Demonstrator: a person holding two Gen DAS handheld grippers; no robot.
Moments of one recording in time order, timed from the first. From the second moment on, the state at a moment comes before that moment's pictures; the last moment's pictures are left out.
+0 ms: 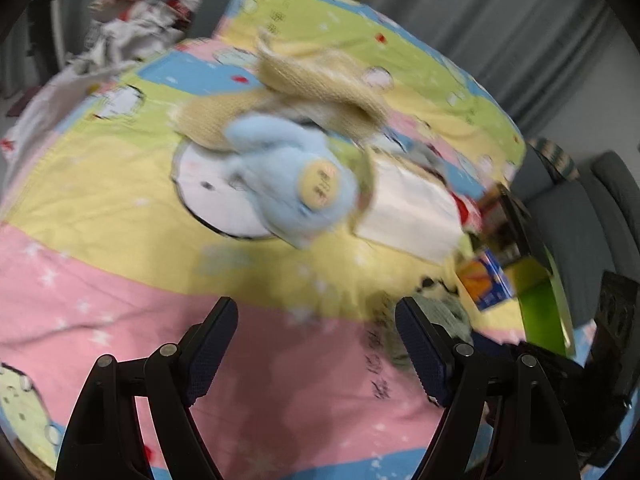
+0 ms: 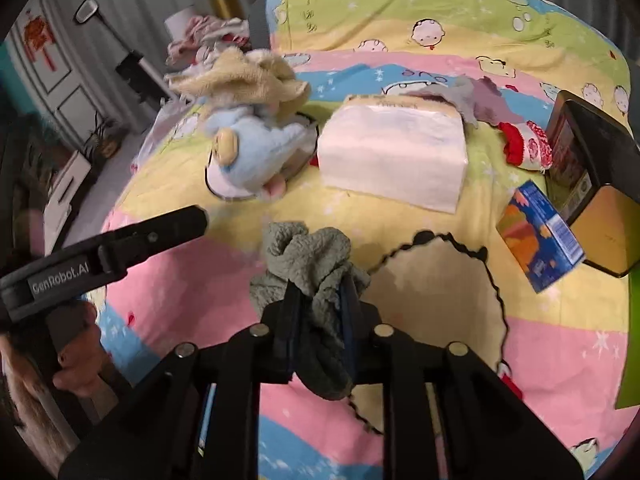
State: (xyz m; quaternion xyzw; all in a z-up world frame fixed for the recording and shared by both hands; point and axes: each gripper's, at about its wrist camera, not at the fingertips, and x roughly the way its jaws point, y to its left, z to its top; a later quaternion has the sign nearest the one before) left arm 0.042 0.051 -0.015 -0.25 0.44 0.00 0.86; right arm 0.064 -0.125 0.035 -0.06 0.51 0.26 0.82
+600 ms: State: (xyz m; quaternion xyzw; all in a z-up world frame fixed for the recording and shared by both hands) left arm 0.049 -0.035 -0.045 -0.19 0.50 -0.12 0.83; right arm 0.088 -0.164 0.006 0.10 0.57 0.27 0.77
